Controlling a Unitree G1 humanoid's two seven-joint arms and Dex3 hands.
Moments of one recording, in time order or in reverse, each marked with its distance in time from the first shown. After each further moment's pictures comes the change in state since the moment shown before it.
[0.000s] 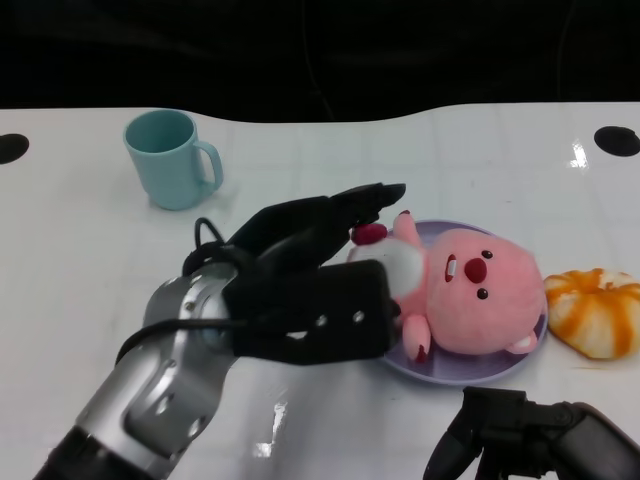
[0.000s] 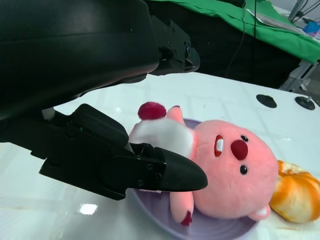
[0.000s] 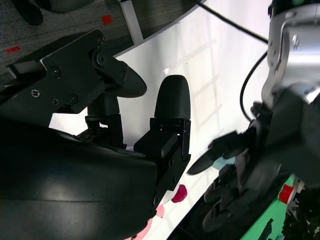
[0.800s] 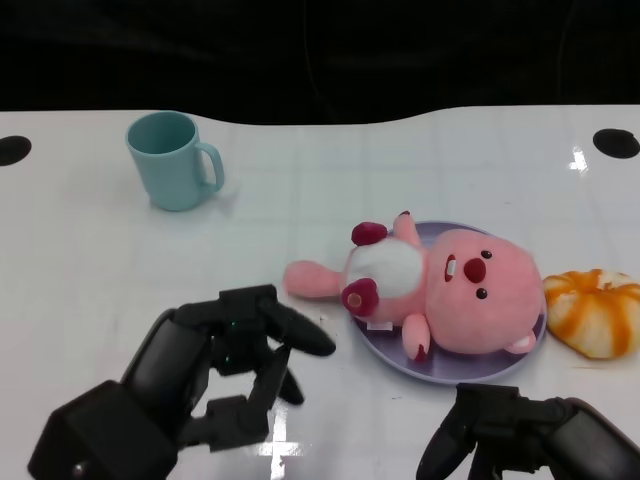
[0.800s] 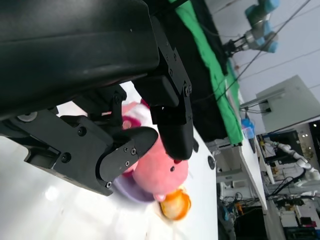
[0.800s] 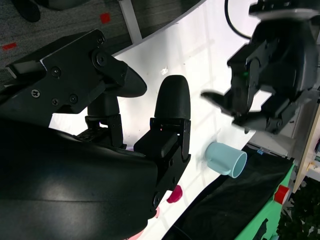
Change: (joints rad) left arm 0.660 -0.076 0.284 -0.476 -0.512 -0.048 0.111; right arm -0.022 0.002 0.018 -0.002 -0.012 0.015 -0.005
